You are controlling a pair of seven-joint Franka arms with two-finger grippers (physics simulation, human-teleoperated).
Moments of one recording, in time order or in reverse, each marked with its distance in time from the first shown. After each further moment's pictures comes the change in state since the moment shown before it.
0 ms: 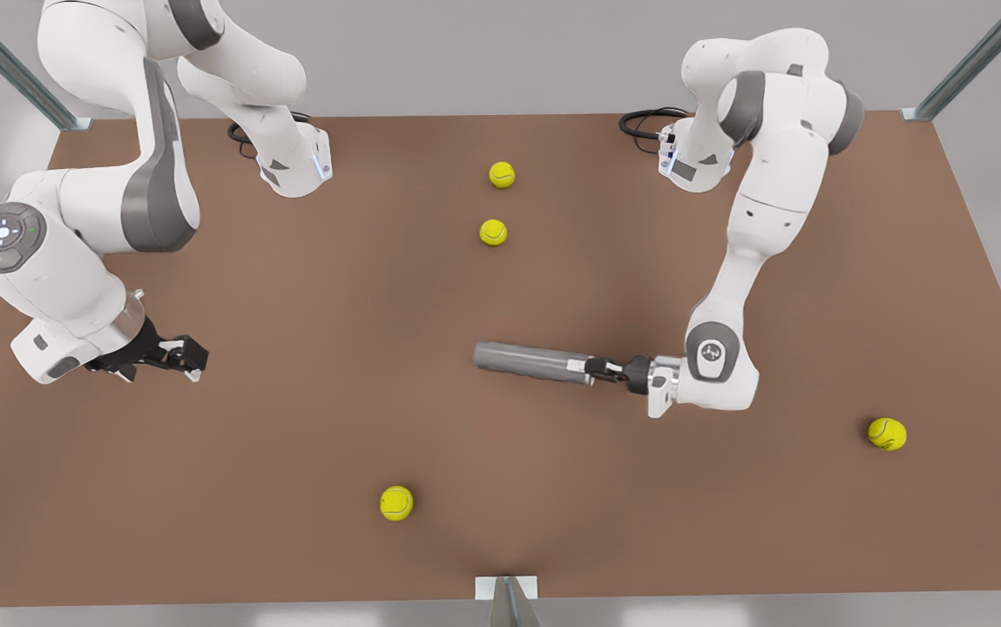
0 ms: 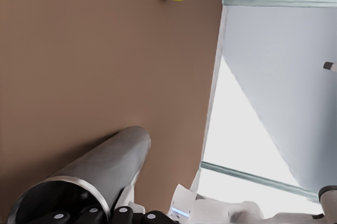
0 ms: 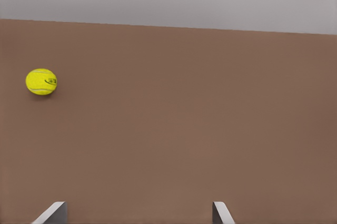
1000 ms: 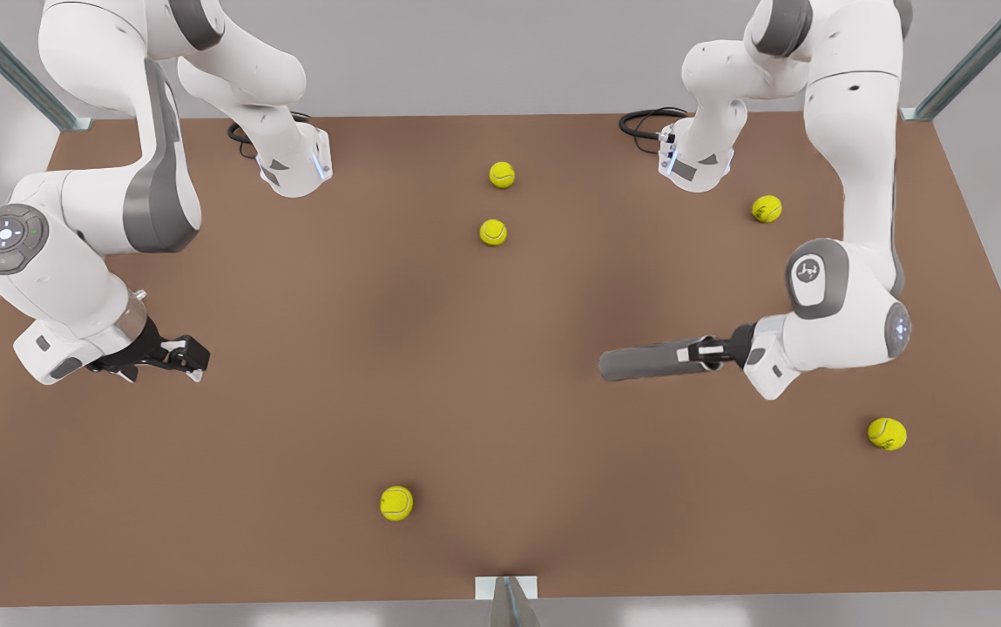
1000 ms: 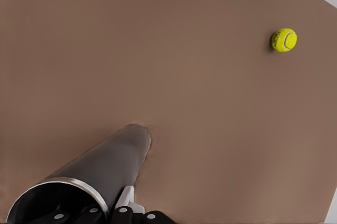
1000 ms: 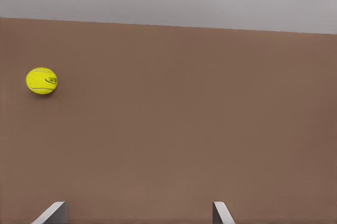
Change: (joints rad) left arm 0.082 -0.407 0.058 0.000 0.722 -0.020 -0.655; right arm 0.002 0.002 0.000 -0.002 0.000 0.000 0.000
